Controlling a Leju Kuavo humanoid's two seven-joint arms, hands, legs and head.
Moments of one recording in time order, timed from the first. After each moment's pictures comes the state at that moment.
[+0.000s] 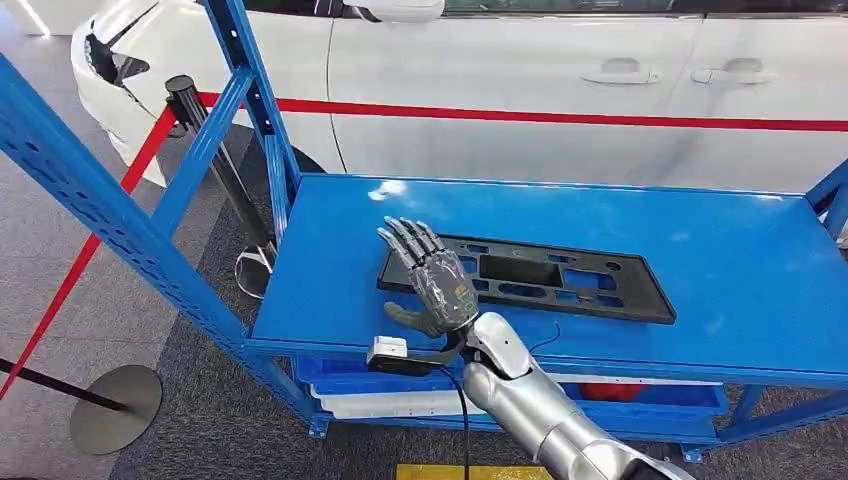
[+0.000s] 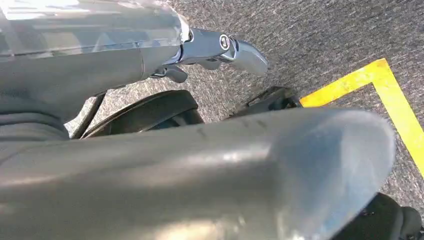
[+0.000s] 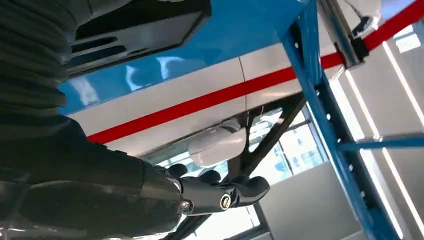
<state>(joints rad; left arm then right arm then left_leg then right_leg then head) -0.13 -0.08 -0.70 -0.16 0.21 0.08 -0.08 -0.57 0.04 0.76 -0.76 1.03 -0.42 -0.48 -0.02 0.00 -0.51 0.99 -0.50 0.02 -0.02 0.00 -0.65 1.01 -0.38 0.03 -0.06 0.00</state>
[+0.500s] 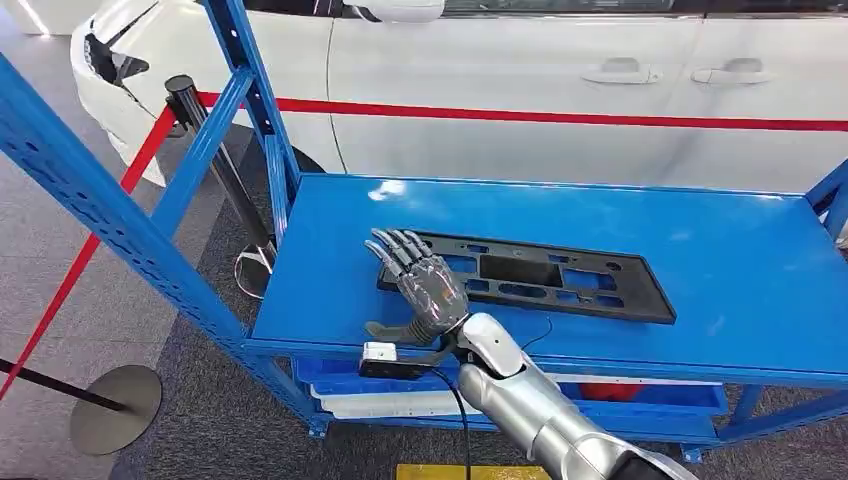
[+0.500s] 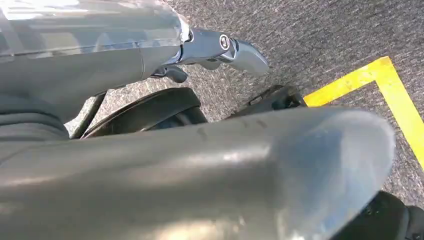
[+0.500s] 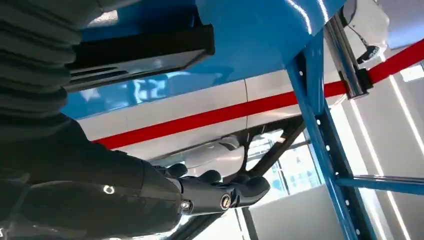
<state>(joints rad) -0.12 -0.08 -0.70 -0.16 0.21 0.08 -0.08 -0.59 0.06 0.78 -0.68 1.05 -0.41 -0.47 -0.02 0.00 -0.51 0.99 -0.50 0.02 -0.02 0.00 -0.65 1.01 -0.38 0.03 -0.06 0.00</state>
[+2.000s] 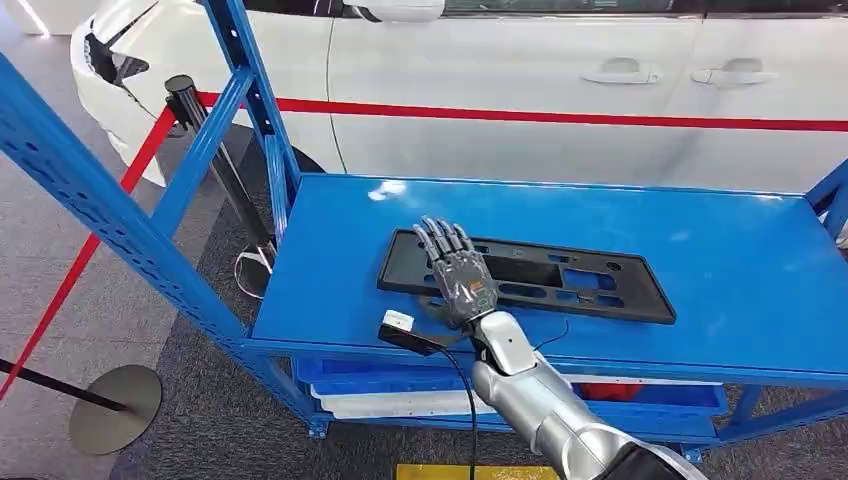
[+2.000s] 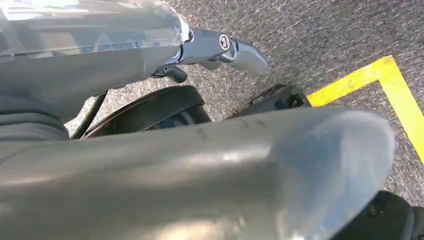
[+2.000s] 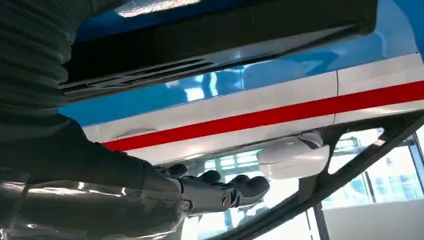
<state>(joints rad) -0.12 -0.08 -0.70 -0.16 0.21 0.08 -0.08 -0.62 0.07 0.68 -0.51 1.24 -0.53 -0.23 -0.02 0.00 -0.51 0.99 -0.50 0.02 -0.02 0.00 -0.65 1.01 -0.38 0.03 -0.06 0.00</state>
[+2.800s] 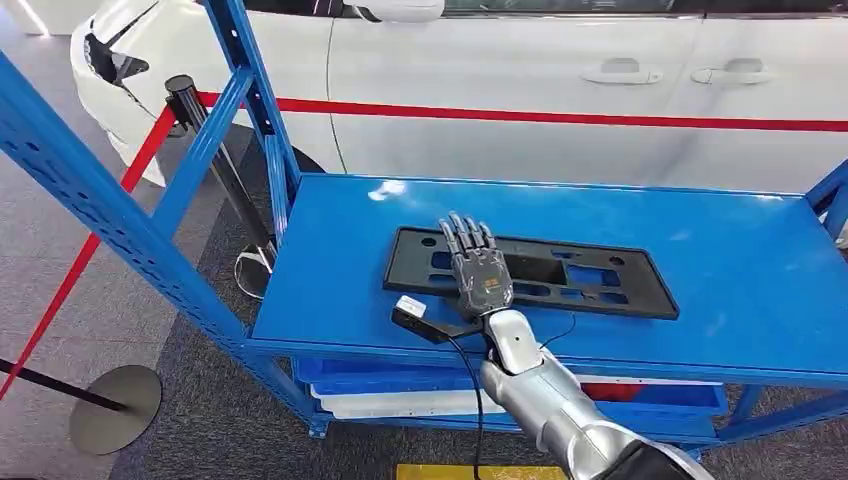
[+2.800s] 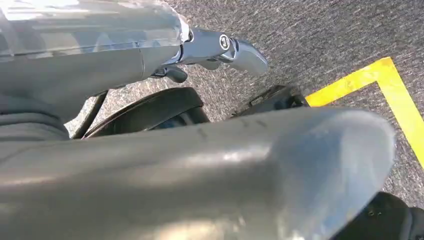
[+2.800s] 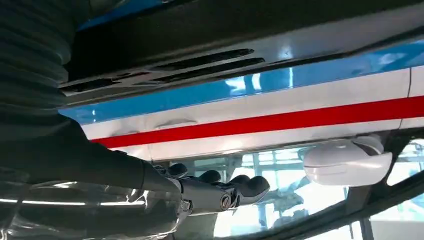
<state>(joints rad) -0.12 -0.08 -0.70 -0.16 0.21 0.08 -0.09 -0.63 0.06 0.64 -0.49 1.38 -0.53 -0.03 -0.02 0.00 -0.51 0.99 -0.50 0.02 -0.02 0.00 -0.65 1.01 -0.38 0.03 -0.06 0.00</state>
